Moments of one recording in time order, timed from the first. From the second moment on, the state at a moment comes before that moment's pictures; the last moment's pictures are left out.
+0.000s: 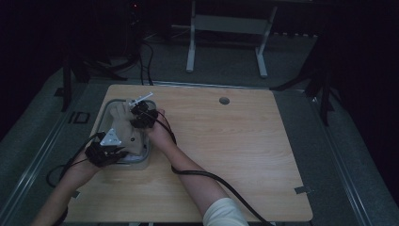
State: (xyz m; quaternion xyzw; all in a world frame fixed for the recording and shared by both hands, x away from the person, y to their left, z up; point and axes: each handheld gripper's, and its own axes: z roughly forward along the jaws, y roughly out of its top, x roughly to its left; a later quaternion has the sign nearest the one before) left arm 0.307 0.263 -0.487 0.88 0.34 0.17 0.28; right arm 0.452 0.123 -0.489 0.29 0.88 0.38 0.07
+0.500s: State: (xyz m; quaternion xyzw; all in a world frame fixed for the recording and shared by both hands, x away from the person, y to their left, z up) left arm 0.303 0.271 -0.464 0.83 0.38 0.17 0.36; right arm 0.451 0.100 -0.464 0.29 0.87 0.40 0.07
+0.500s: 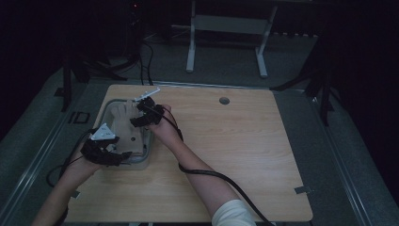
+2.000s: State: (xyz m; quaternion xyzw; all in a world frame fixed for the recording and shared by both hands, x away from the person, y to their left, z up) left arm 0.281 0.139 -0.496 0.85 0.28 0.11 0.44; right arm 0.388 -0.054 -0.507 0.25 0.88 0.39 0.08
